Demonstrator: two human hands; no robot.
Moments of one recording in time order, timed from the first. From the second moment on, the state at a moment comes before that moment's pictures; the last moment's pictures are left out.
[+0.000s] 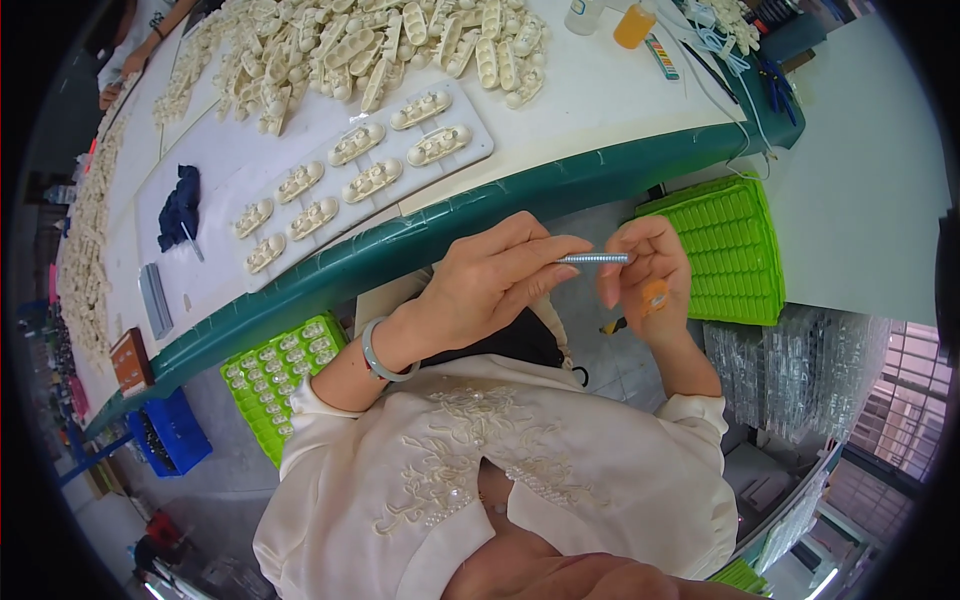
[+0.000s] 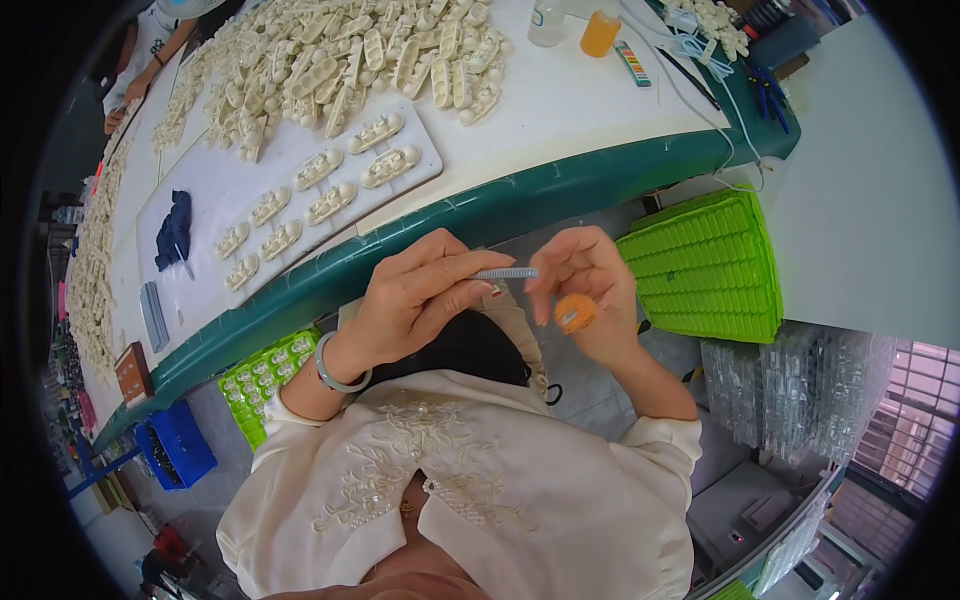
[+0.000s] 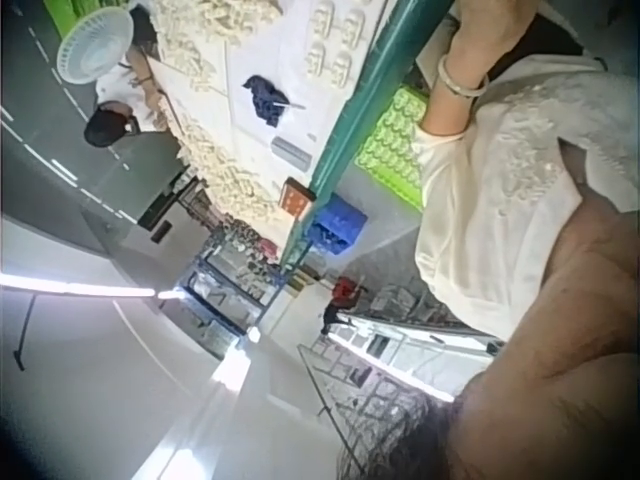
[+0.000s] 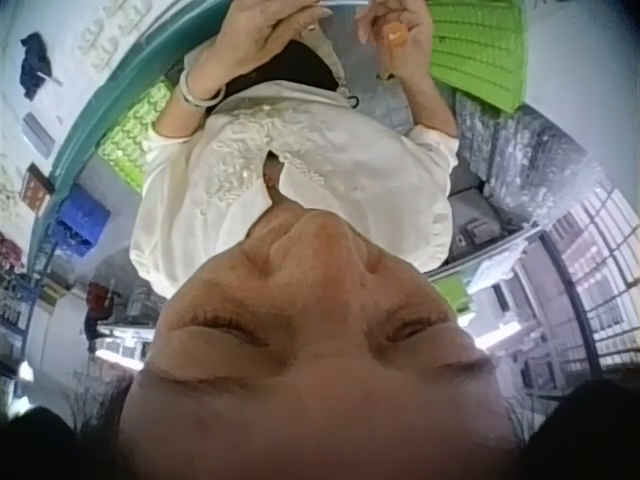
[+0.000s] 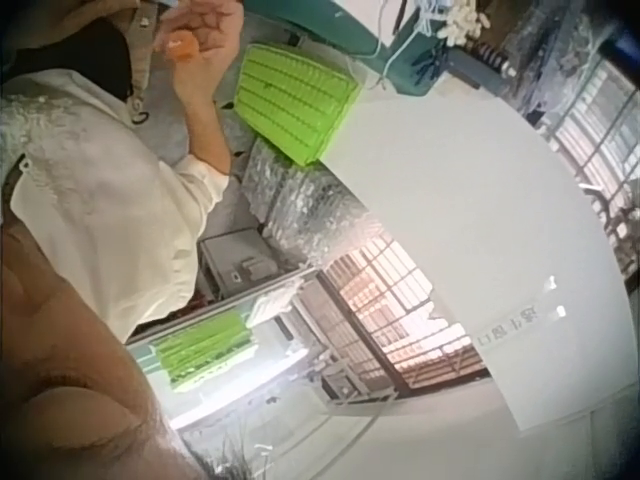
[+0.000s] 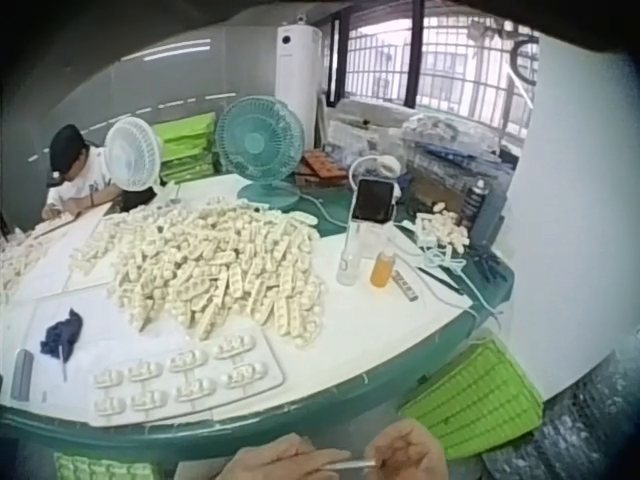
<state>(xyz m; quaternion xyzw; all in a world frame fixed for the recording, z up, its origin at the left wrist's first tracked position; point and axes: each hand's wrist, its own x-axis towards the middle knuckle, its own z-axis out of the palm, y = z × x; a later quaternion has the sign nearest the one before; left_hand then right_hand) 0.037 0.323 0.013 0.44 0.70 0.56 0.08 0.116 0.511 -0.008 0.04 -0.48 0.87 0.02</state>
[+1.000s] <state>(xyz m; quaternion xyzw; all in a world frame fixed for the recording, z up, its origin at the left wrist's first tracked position) 0.025 0.300 0.010 0.37 0.76 0.52 0.07 0.077 0.499 -0.020 0.00 -0.42 0.91 -0.04</state>
